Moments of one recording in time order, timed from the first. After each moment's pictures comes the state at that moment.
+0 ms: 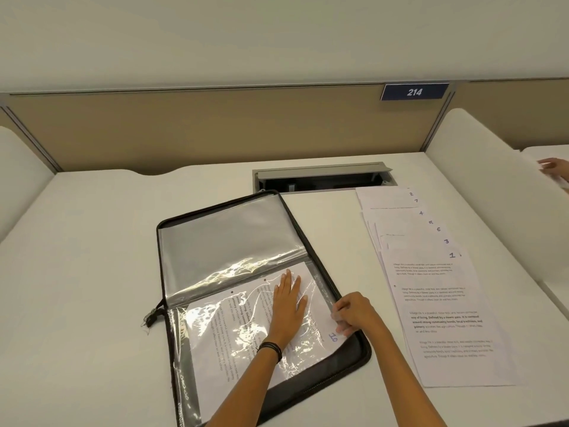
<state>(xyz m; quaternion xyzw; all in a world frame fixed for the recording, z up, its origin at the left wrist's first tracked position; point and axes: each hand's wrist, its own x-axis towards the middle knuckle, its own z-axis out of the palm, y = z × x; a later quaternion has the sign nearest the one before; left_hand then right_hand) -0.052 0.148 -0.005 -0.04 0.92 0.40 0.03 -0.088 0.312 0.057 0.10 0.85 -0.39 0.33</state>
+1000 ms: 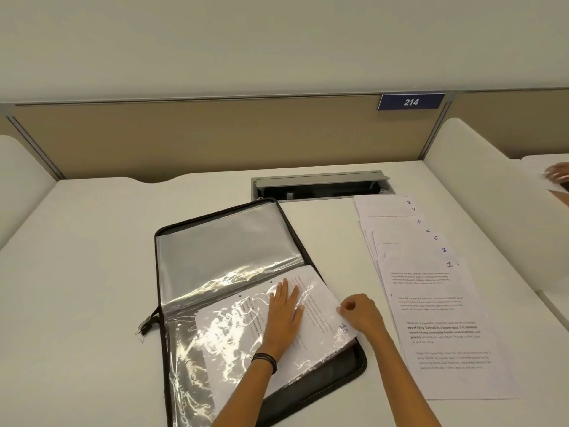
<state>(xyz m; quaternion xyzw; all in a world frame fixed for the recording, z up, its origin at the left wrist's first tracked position) -0.051 0.146 -0.006 -0.02 0.94 0.34 0.04 -0.096 0.327 0.061 0.05 0.92 -0.32 0.21</state>
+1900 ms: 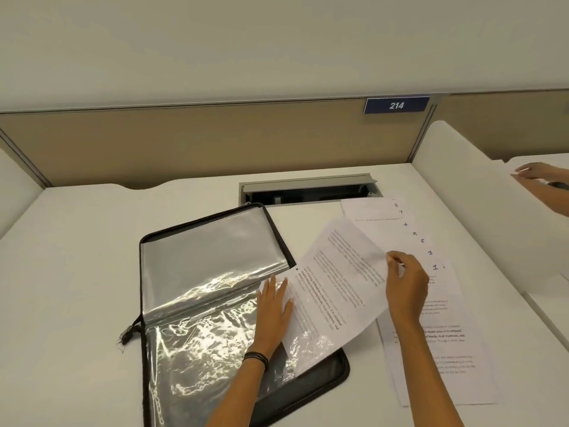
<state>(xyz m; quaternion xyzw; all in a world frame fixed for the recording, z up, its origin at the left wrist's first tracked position) -0.072 0.163 0.011 -0.06 0.93 0.35 -0.02 -0.126 0.388 0.128 0.10 0.86 -0.44 -0.23</state>
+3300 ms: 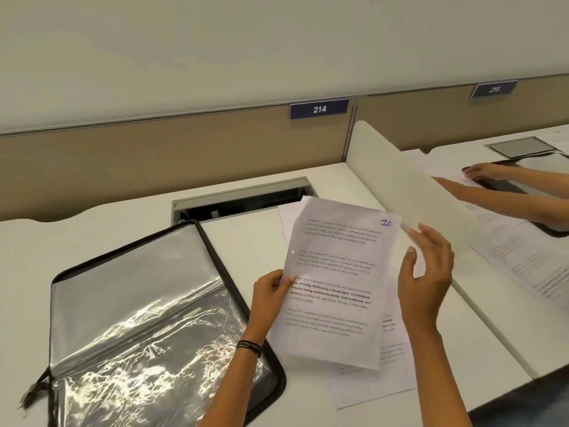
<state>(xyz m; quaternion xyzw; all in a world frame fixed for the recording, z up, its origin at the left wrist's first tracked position) -0.125 0.289 0.096 -0.01 0.76 0.65 -0.02 -0.116 0.522 0.172 0.01 0.81 -0.39 -0.44</state>
